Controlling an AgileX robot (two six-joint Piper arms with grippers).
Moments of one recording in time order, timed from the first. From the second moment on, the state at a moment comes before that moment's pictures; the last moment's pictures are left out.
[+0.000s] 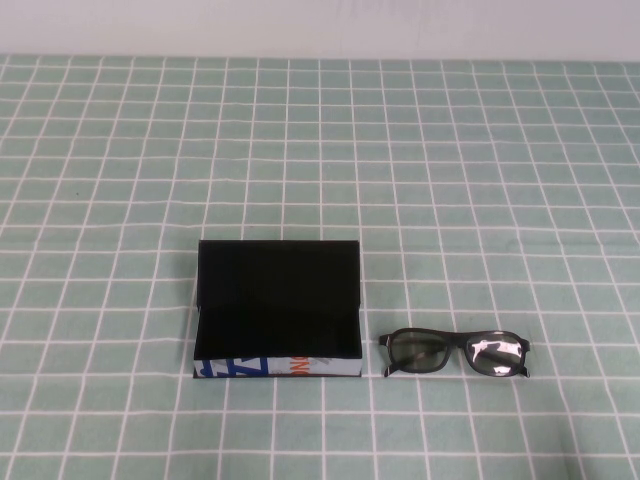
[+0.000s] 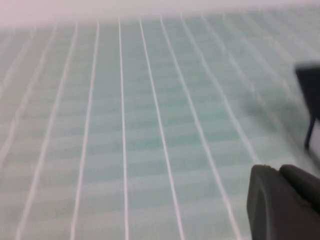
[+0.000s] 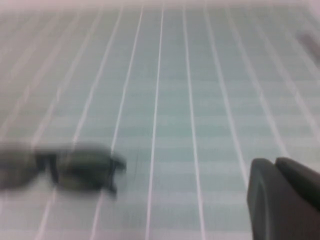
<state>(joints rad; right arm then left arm) 0.00 -0.01 0.03 0.30 0.31 -0.23 -0.15 -0.01 0.03 0.02 0.29 0.02</state>
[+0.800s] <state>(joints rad) 0.00 -0.01 0.03 0.34 -0.34 -0.23 -0.15 -0.01 0.03 0.02 -0.52 0.02</state>
